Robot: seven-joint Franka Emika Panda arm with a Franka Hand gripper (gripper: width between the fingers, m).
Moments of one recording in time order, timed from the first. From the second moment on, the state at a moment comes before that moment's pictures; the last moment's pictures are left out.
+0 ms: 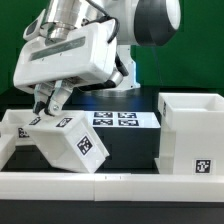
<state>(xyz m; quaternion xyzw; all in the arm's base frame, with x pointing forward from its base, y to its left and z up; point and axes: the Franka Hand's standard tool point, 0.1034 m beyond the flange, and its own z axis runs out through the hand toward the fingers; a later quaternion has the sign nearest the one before) 0.615 -0.132 0.101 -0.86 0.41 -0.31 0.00</state>
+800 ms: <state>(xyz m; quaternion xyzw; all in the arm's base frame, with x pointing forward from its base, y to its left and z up) 0.598 -0.110 0.084 -0.87 0.40 -0.30 -0.02</state>
